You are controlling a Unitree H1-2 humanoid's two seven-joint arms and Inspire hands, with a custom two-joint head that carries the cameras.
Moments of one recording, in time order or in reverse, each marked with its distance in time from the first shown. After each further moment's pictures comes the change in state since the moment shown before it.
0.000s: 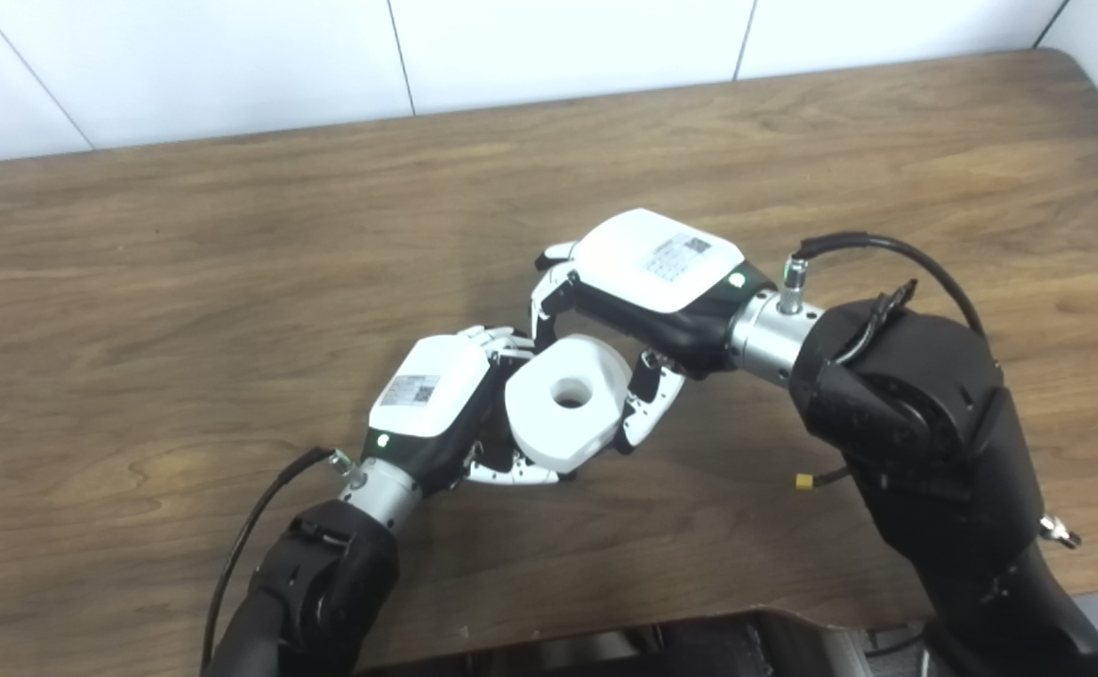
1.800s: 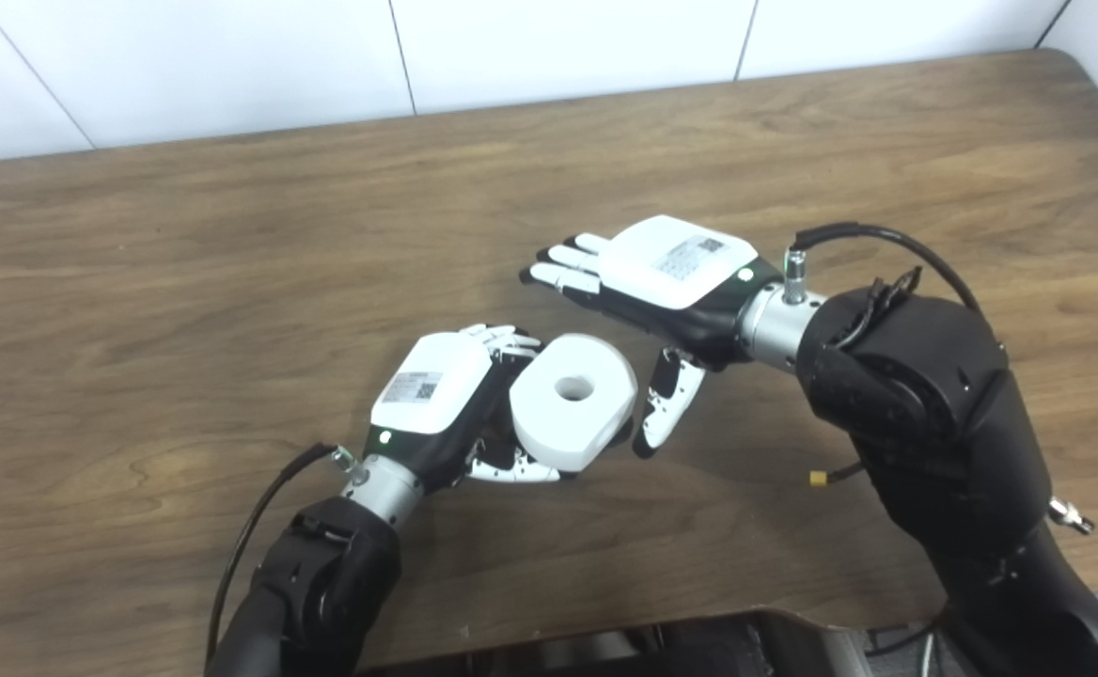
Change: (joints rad) left arm -0.004 -0.005 0.001 -0.002 0.005 0.007 -0.009; right arm -0.024 -0.038 -0.015 0.037 -0.047 -0.015 0.096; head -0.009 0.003
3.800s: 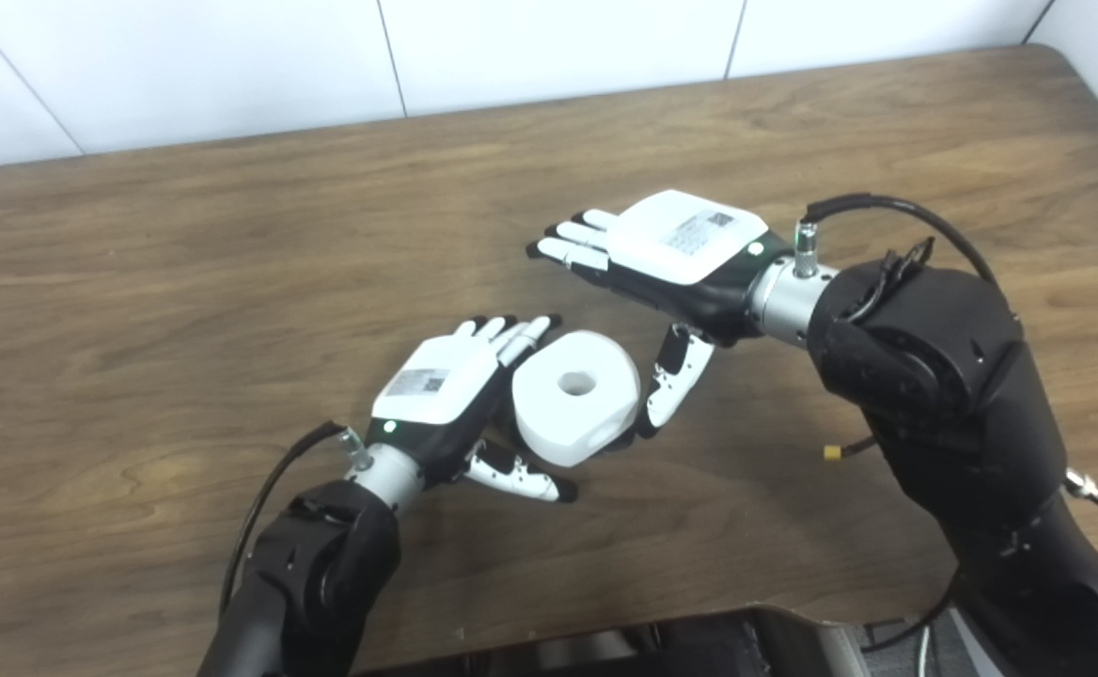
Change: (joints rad) left arm -0.032 -0.014 0.041 -0.069 0.092 0.127 -0.245; right arm -0.044 -0.042 -0.006 0.016 0.024 0.021 0.000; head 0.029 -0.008
